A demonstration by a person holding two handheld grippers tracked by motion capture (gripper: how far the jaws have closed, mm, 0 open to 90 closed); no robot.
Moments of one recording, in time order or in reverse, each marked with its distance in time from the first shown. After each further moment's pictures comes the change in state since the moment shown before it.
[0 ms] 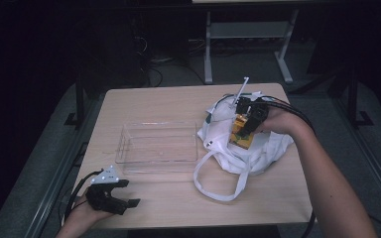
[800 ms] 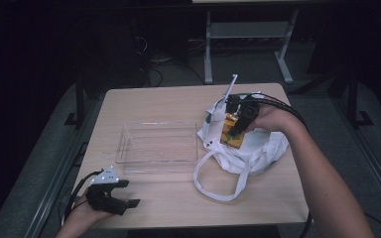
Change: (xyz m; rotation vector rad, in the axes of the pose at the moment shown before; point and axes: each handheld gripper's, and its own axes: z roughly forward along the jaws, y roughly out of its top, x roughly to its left) left arm -0.001 0.000 0.000 -0.001 -0.004 0.000; right arm 0.018 0.027 -0.011 -0.020 0.022 -0.078
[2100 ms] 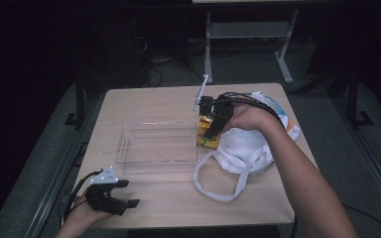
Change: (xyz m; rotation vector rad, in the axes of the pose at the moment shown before) left arm 0.001 -0.001 -0.001 -0.002 -0.002 0.005; right arm 0.033 0.062 0.000 -0.040 0.044 -0.155
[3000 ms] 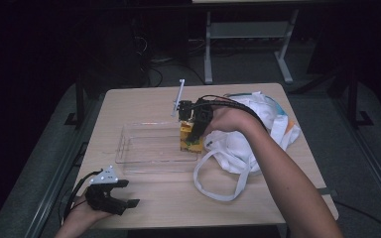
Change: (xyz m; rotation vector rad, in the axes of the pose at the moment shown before) left arm 0.001 -0.001 0.000 -0.001 -0.005 -0.002; right arm 0.017 0.044 0.015 0.000 0.028 -0.089
